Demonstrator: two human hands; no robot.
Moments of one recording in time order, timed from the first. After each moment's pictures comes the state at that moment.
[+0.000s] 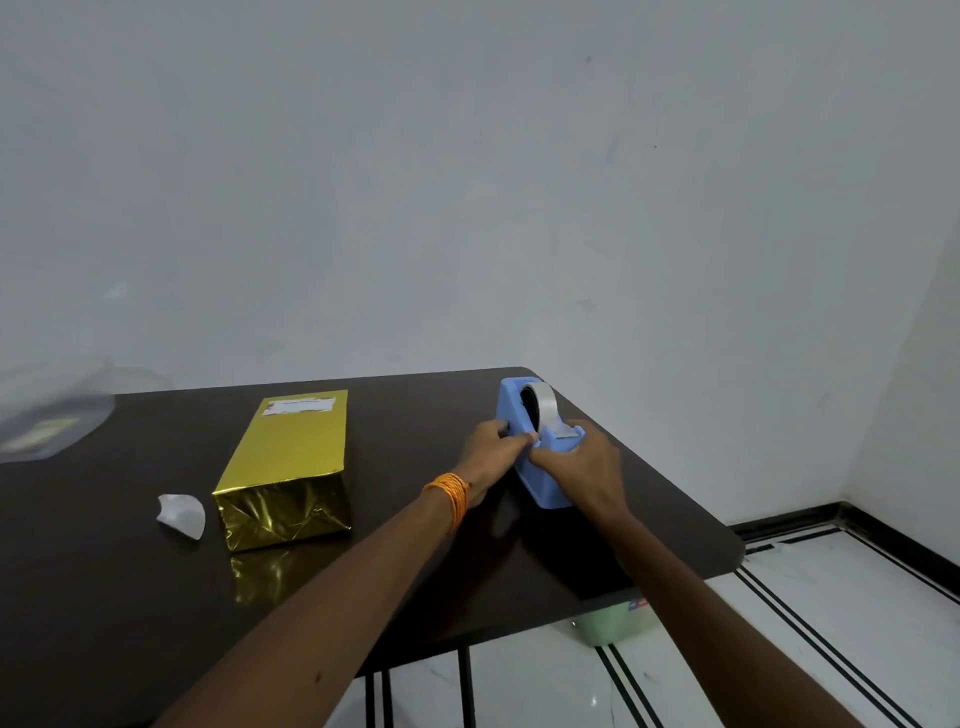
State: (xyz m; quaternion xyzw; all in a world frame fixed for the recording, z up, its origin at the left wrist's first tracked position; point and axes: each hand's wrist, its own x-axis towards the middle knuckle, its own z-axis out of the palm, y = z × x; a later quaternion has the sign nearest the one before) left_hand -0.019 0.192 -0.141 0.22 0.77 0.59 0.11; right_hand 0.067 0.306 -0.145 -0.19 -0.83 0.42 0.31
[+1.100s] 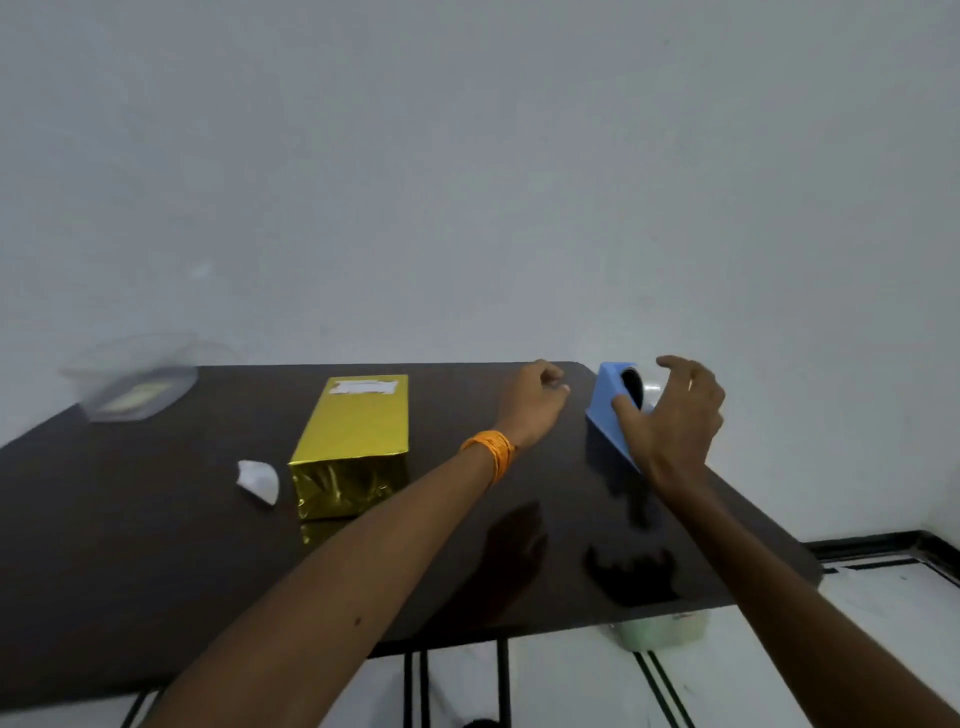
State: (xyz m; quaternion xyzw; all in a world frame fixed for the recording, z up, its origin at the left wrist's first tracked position) left_hand -0.029 0.172 -0.096 0.26 0.81 0.52 -0.09; right_hand 0.059 0.311 -0.110 -0.18 -0.82 0.26 0.48
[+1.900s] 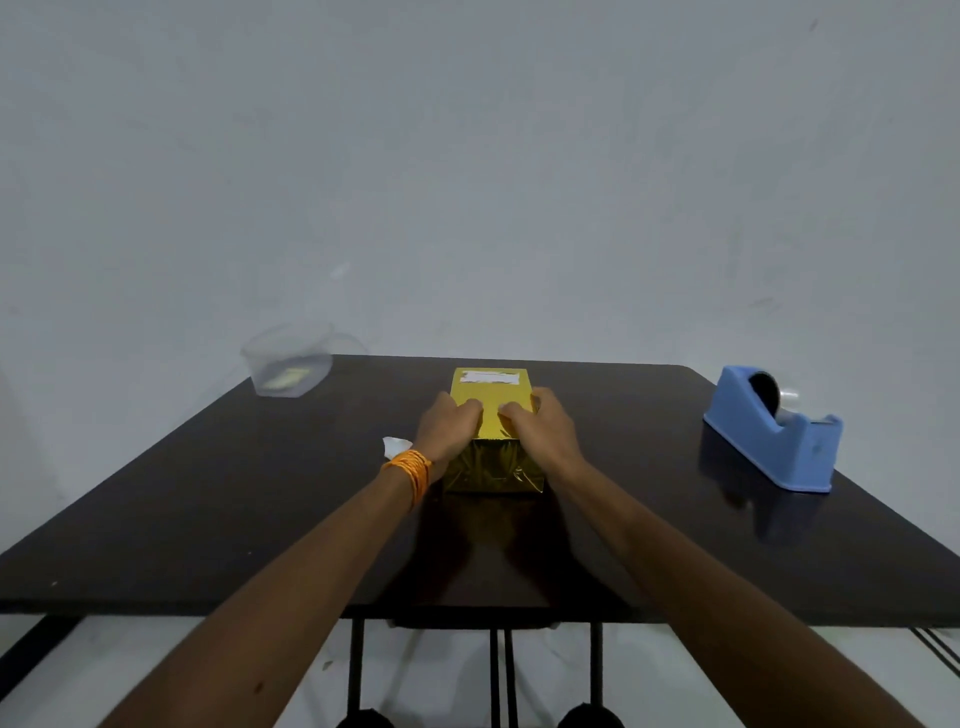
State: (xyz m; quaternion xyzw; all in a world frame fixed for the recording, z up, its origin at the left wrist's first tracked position) left_hand -0.043 -0.059 -0.126 0.01 0.84 0.54 -0.03; right_hand -0.009 0.077 -0.127 -0.05 -0.81 0.56 0.16
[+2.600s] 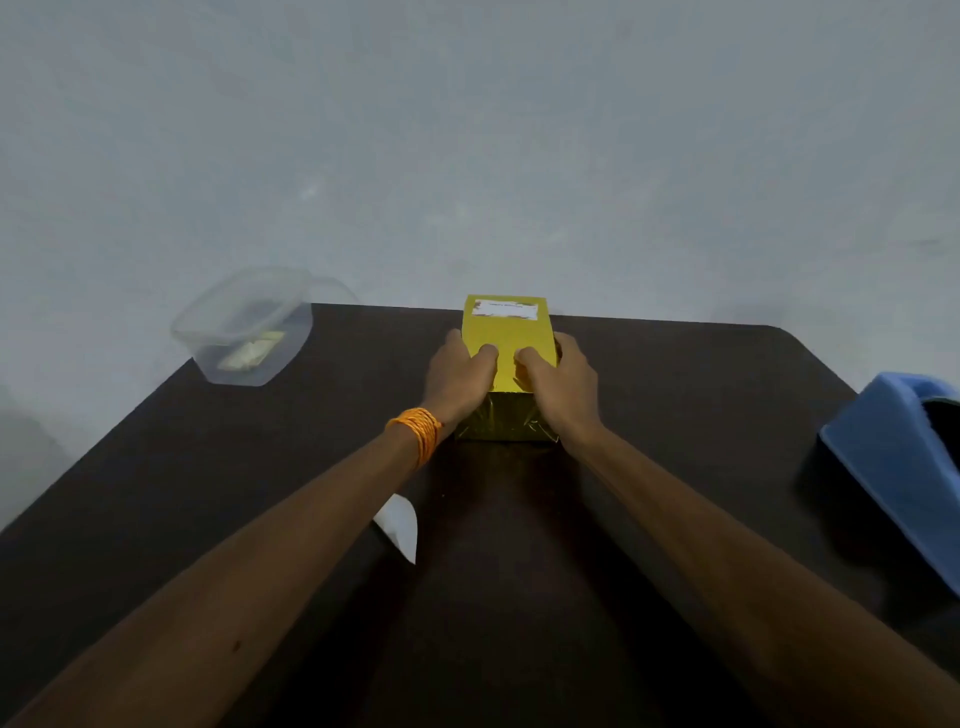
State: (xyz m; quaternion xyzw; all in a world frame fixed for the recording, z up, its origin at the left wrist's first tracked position) left_hand -0.202 -0.050 -0.130 0.00 0.85 0.52 -0.04; right_hand -0.181 0.082 -0.139 -0.07 -0.80 0.57 0.16
